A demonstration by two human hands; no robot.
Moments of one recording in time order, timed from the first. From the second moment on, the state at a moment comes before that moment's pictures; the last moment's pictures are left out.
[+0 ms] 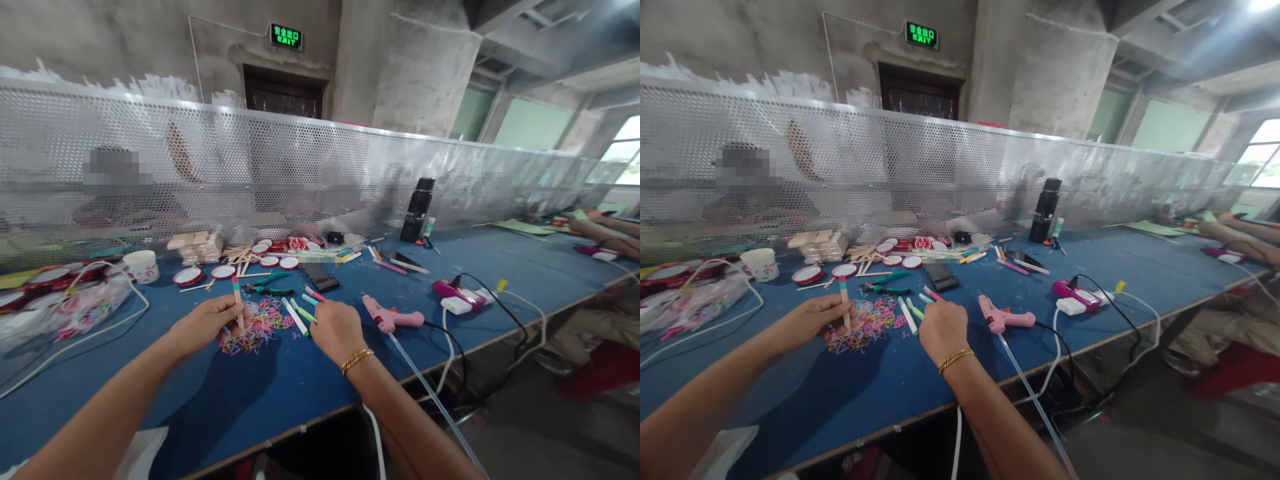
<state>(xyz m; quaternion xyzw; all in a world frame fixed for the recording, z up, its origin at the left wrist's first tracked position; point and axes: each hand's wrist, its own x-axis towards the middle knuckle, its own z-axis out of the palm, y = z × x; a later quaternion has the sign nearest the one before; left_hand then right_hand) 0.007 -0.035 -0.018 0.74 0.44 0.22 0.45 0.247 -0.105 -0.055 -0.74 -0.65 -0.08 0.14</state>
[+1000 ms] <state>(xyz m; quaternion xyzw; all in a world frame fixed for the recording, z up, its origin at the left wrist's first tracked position) 0.014 -0.043 -0.016 0.68 0.45 0.29 0.50 0.176 -0.078 -0.032 -0.39 -0.71 0.04 0.58</state>
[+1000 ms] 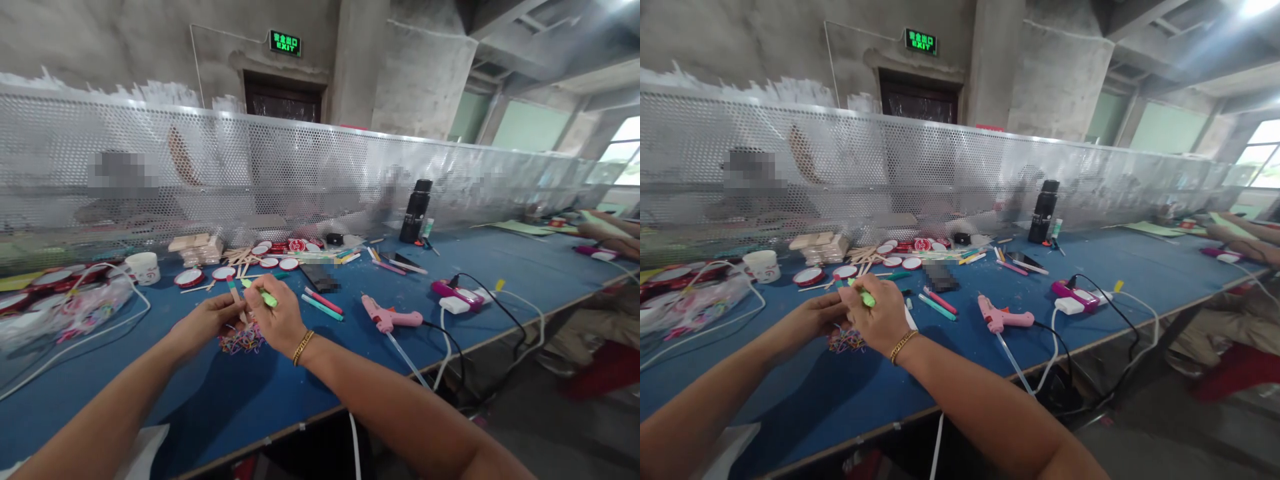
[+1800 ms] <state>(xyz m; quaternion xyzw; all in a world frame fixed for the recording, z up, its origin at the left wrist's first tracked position) 0.021 -0.056 -0.019 0.68 0.42 0.30 0.52 0.174 -0.088 -0.052 -0.42 -0.70 0.01 0.58</state>
